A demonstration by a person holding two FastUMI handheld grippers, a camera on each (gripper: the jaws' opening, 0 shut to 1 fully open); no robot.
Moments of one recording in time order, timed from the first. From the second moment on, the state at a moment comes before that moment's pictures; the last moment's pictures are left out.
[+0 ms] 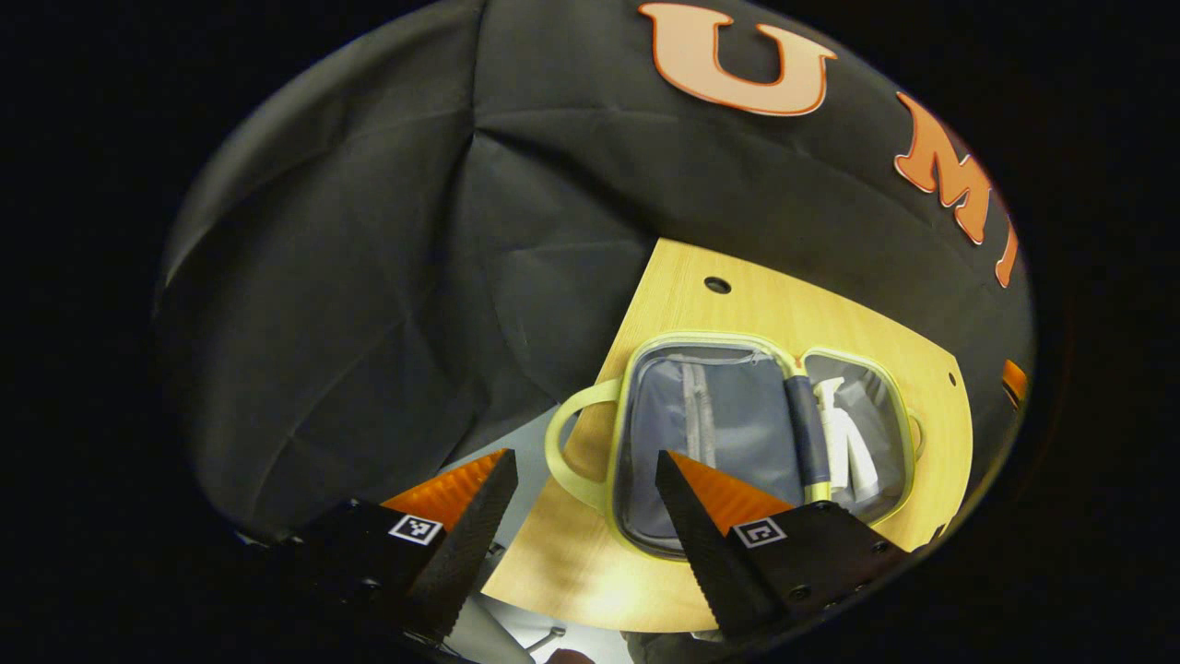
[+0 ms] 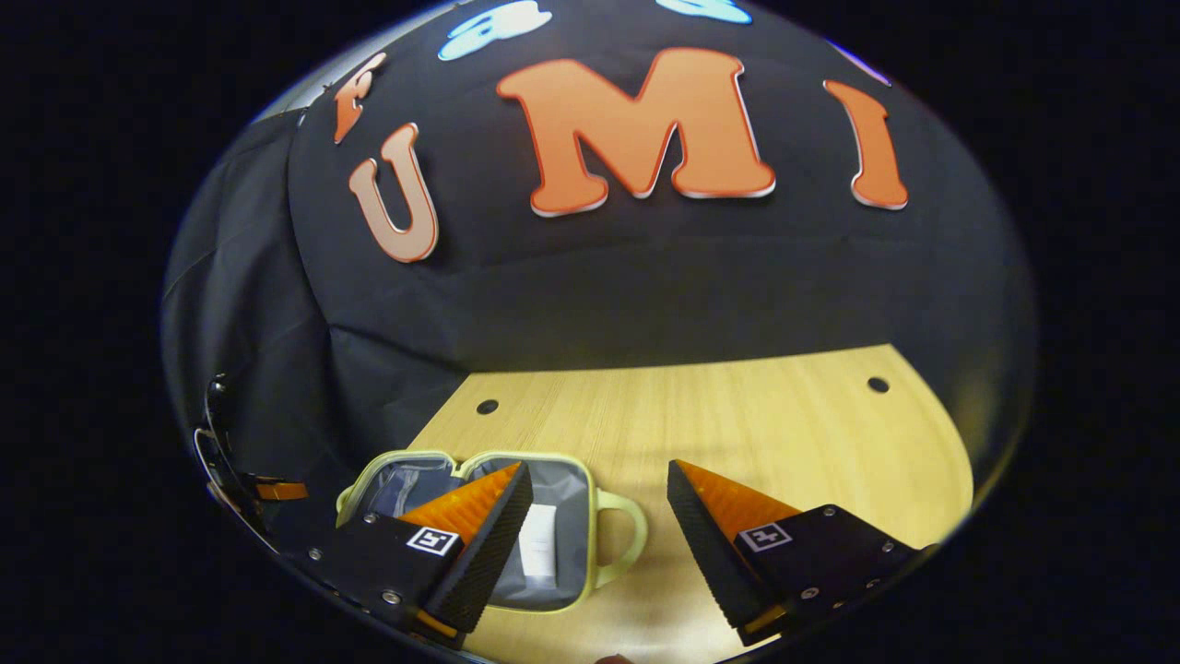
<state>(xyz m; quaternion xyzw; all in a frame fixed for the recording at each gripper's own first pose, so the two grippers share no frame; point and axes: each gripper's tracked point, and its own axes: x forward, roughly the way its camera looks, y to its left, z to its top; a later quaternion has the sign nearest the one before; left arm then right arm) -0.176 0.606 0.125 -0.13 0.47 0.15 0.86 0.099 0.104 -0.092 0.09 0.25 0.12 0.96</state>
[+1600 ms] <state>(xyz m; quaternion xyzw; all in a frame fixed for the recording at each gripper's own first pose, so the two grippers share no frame) -0.053 0.534 0.312 -0.05 0.43 -0.01 0.90 0.019 -0.061 -0.011 0.04 0.10 -0.01 0.99</state>
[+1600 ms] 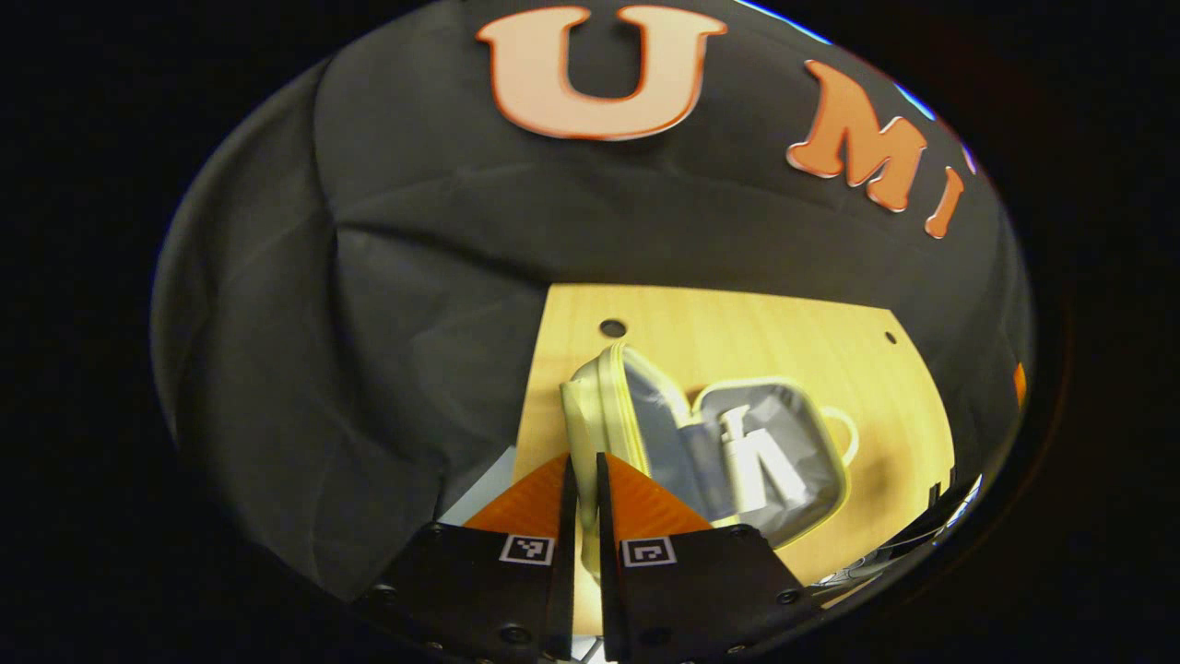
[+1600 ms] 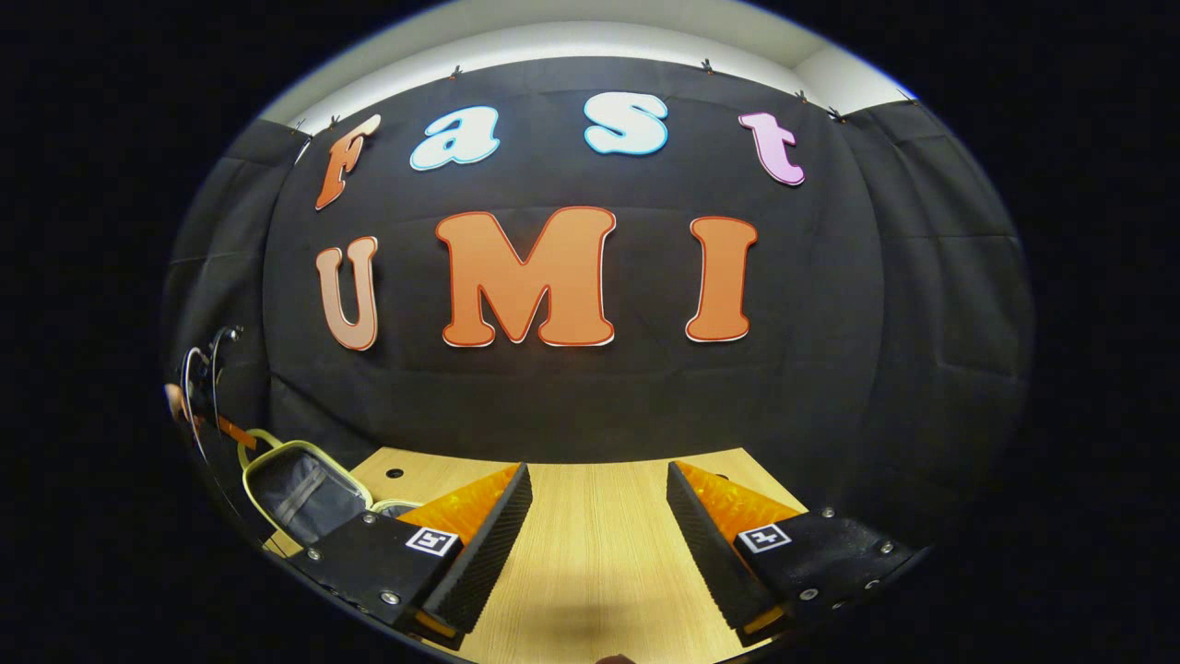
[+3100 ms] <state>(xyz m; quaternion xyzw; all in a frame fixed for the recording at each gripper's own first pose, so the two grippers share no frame) -0.057 0.121 0.219 0.03 0.49 -0.20 0.85 0.010 -0.150 -0.051 0.04 0.11 -0.01 0.99</state>
